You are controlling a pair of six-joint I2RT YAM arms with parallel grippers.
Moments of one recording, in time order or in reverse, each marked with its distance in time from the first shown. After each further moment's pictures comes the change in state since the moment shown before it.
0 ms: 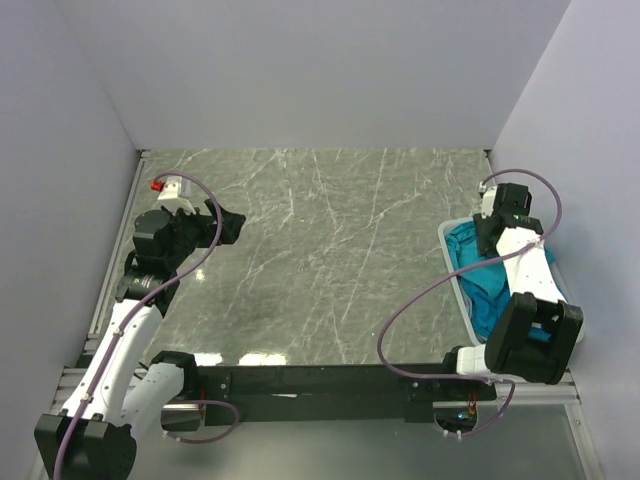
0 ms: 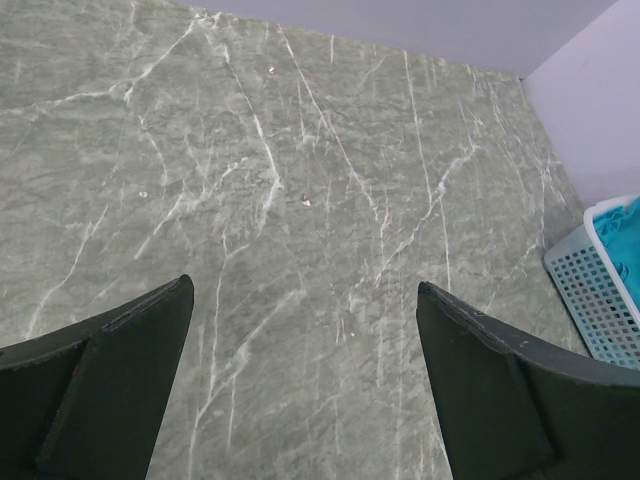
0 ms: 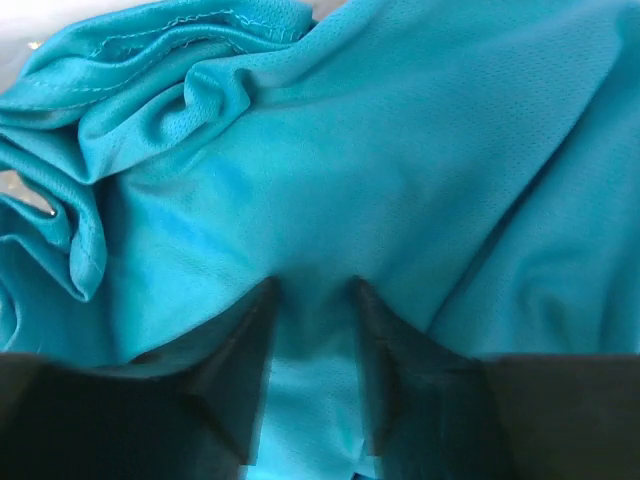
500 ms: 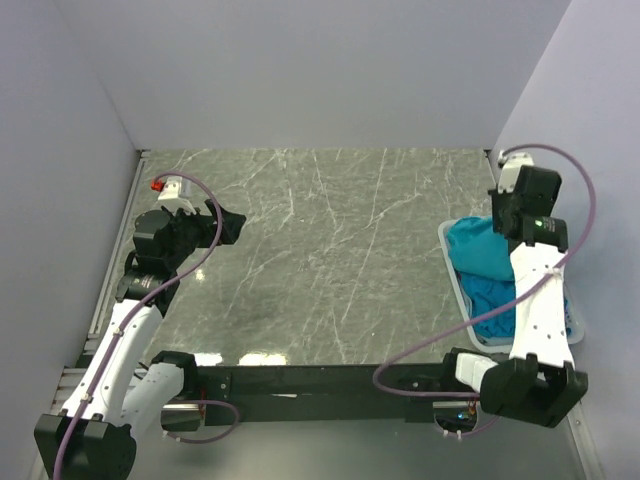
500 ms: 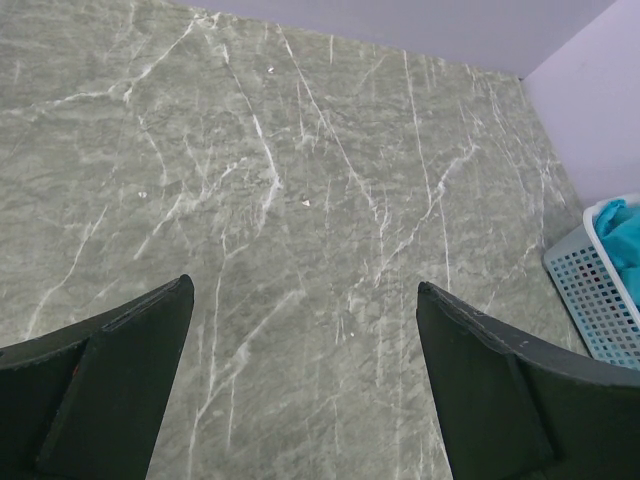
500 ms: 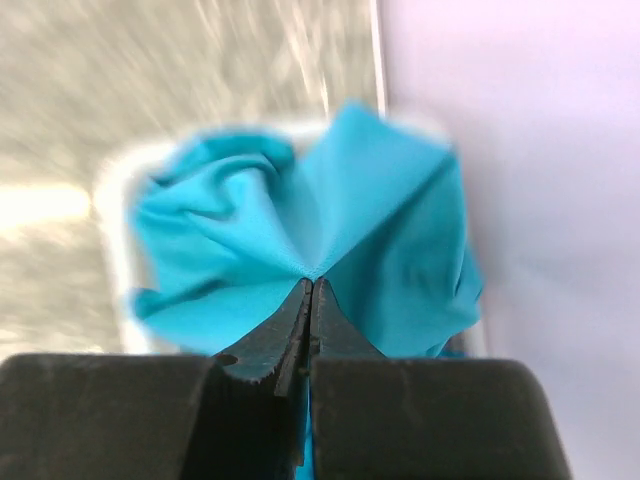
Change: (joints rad) left arm -0.002 0.000 0.000 0.000 -0.001 0.000; right arm 0.024 -0.203 0.164 -0.091 -0.063 0.028
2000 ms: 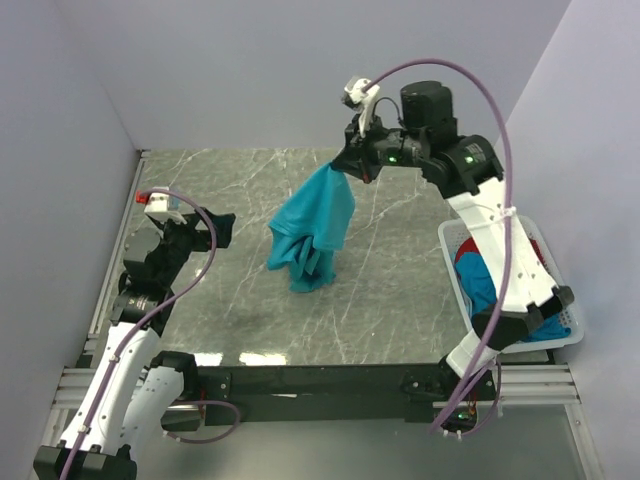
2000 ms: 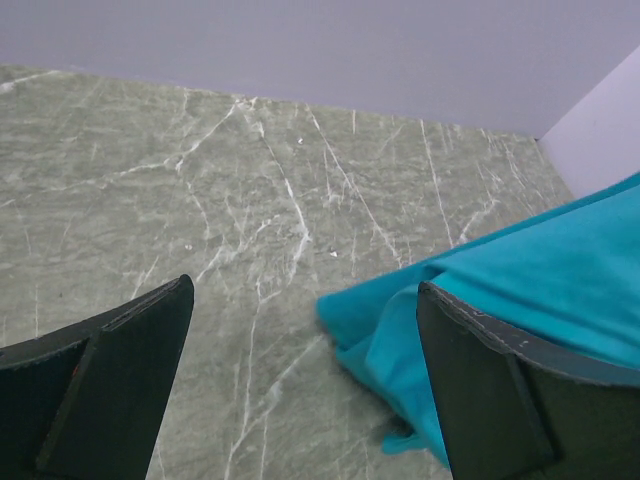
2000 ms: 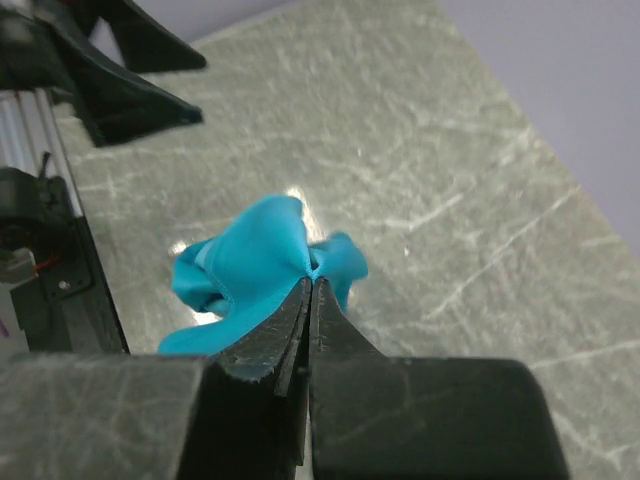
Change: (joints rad) left arm -0.002 -0.151 -0.072 0.076 -0.103 0.053; right arm 0.789 0.438 0.964 -0.212 -0.629 0.113
